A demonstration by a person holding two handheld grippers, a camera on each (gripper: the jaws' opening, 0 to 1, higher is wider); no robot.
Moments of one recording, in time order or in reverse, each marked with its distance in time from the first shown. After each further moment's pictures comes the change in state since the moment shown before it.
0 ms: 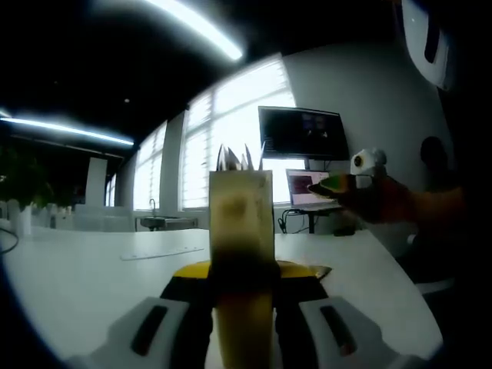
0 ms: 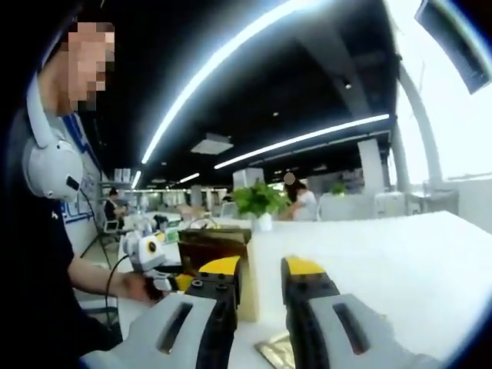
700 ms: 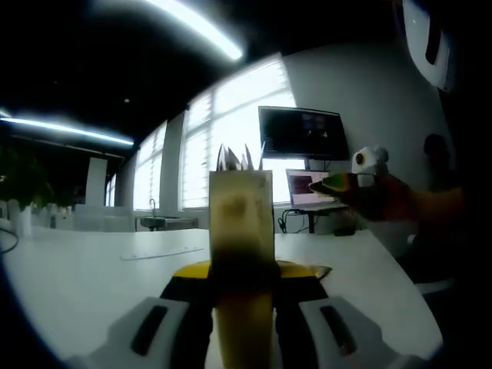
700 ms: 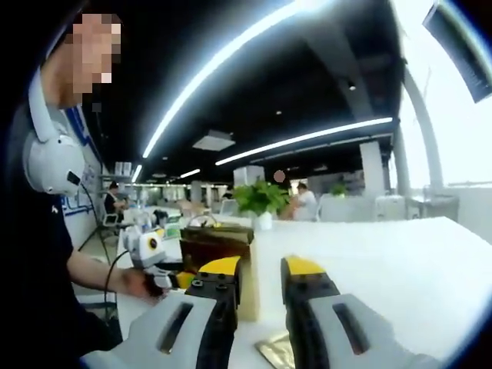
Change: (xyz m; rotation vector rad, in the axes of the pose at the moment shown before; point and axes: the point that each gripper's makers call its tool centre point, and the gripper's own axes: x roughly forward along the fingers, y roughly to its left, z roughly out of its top) left arm 0.000 0.001 0.000 0.000 0.001 0.000; right arm 0.000 0.008 0.004 -0.030 0.005 0.009
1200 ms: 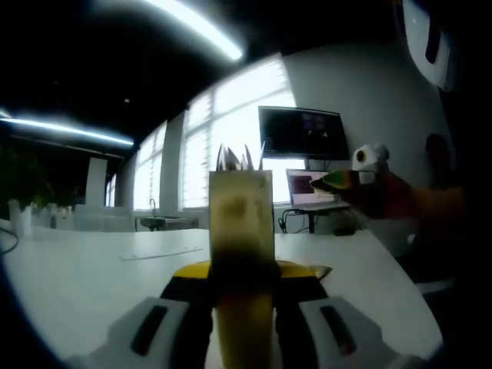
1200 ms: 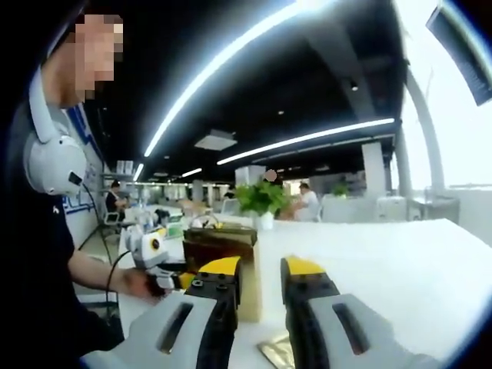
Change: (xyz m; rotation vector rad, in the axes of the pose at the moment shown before) left arm 0.000 0.000 0.000 0.001 0.000 0.000; right arm 0.000 0.005 0.002 -0.010 0.006 0.009
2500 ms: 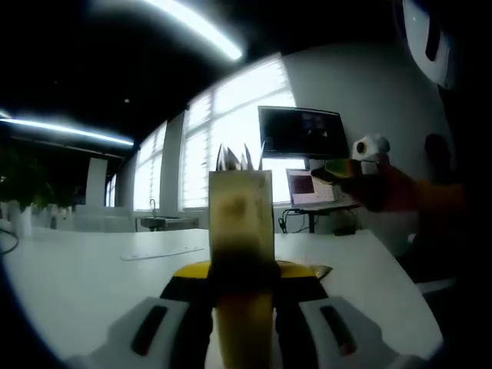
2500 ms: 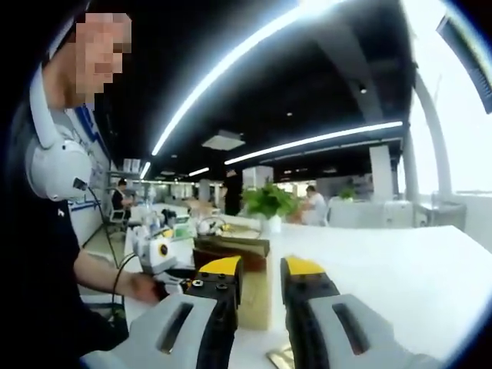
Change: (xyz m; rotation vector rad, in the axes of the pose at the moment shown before) left arm 0.000 0.000 0.000 0.002 0.000 0.000; right arm 0.007 0.013 0.017 -0.015 -0.011 0.040
